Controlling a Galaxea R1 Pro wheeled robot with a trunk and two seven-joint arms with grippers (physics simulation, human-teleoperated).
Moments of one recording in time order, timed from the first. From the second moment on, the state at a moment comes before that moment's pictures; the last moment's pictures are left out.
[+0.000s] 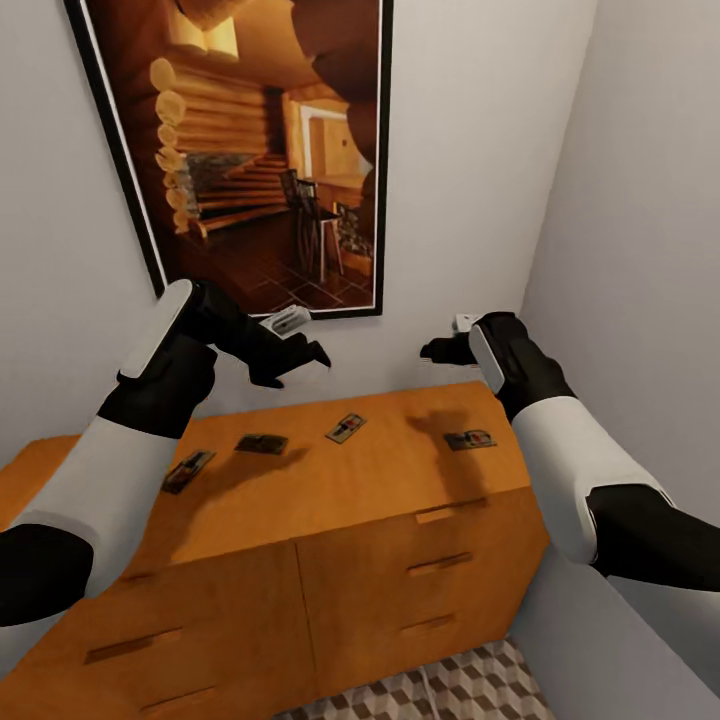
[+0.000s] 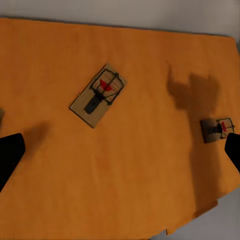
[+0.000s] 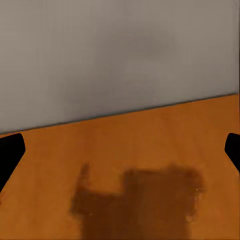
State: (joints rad) left arm -1.25 0.07 -0.36 -1.26 2.07 0.96 1.48; right arm -1.33 0.05 0.05 -0.68 -0.11 0.88 -0.03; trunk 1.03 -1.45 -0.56
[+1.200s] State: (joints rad) left arm -1.25 0.10 -0.36 -1.43 2.30 0.97 1.28; right arm -1.25 0.16 -0.08 -0.68 -0.22 0.59 -0.71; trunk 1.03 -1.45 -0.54
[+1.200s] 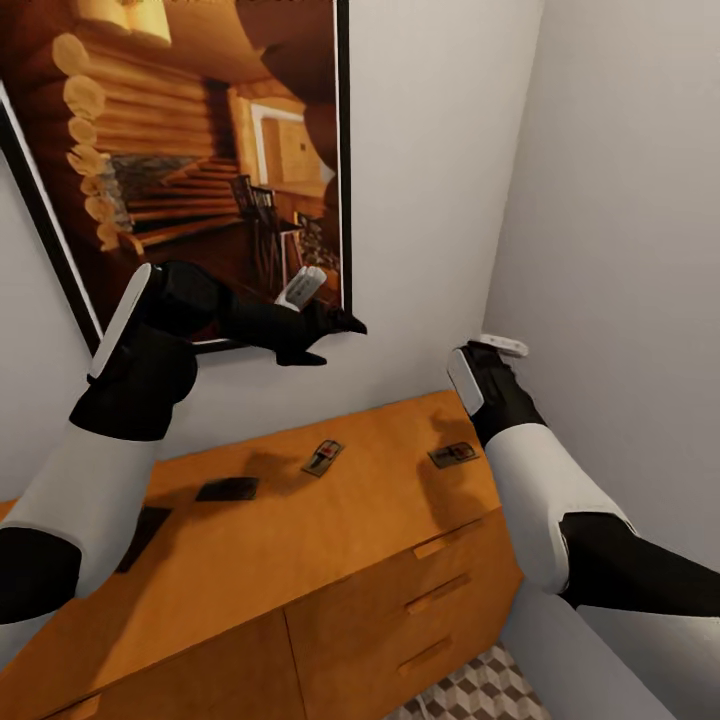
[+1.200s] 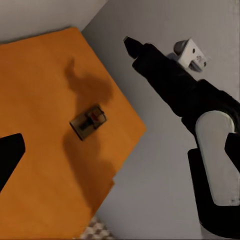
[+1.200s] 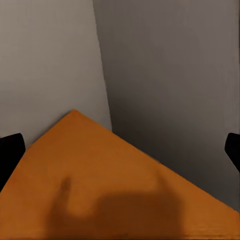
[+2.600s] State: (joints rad) left arm -1.52 -0.07 -0.22 -1.41 2.36 0.91 0.79; right arm -1.23 0.17 -0.08 -0.49 -0.31 0.54 -0.66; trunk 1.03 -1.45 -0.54
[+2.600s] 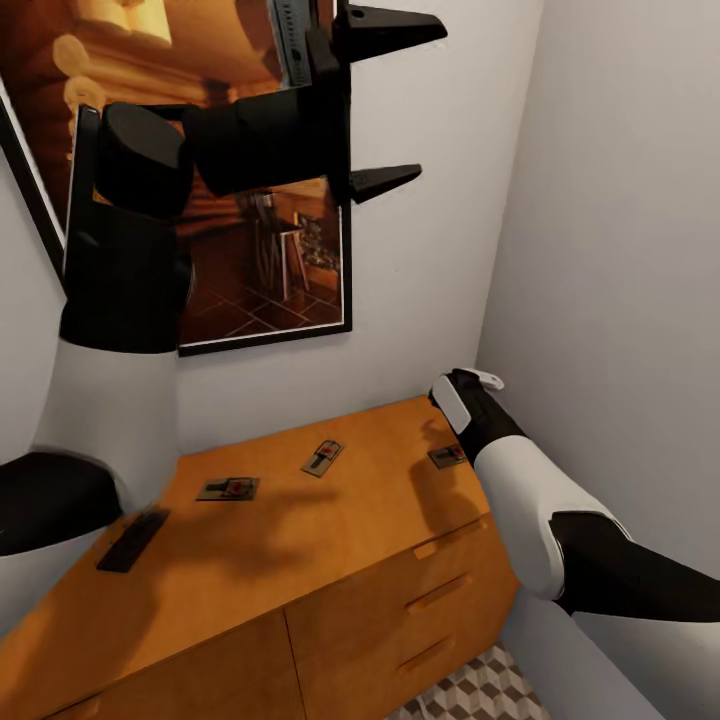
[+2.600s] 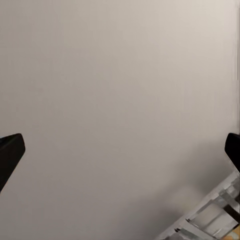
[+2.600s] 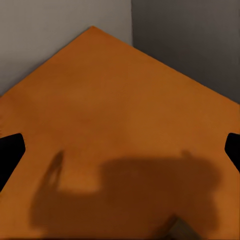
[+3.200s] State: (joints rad) left arm -1.72 -0.07 -0.23 -1.25 2.36 0.89 0.79; right arm -1.23 0.17 -0.08 -0.48 -0.33 0.53 -0.65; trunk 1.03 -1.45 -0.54
